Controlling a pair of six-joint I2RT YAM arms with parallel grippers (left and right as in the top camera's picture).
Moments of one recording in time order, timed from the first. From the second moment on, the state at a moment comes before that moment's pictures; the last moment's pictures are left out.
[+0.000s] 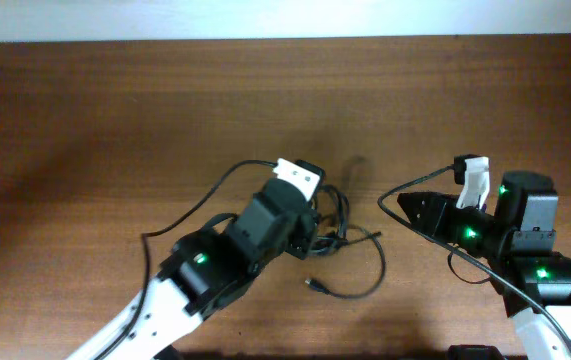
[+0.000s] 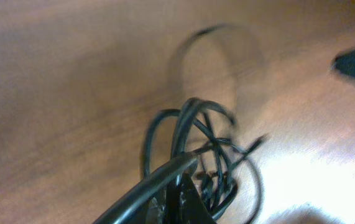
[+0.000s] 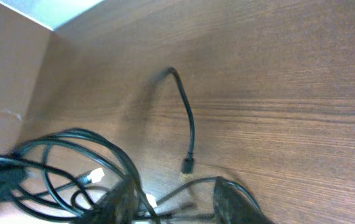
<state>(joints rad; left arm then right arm) -0.81 1.17 1.05 -0.62 -0.13 -0.30 -0.03 0.92 0.78 -0.62 -0.60 0.32</state>
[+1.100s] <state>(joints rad) -0.81 0.92 1.05 -0.56 -0.04 -0.49 -0.33 1.05 0.79 -0.93 -0.38 0.31</state>
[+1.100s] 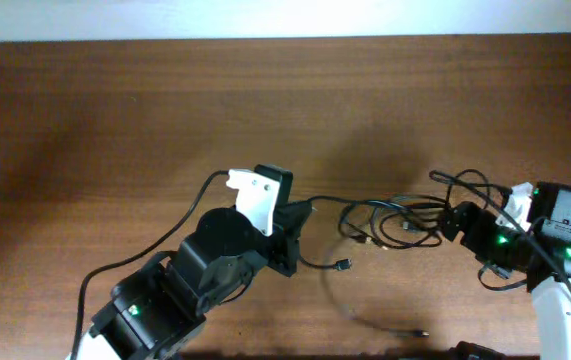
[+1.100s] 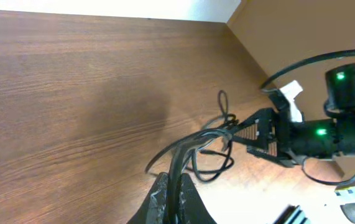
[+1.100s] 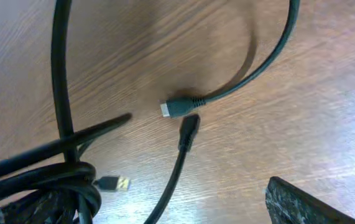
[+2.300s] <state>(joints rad) -0.80 1.62 1.06 -0.80 -0.05 0.01 -0.36 1.05 0.79 -0.91 -0.41 0.20</state>
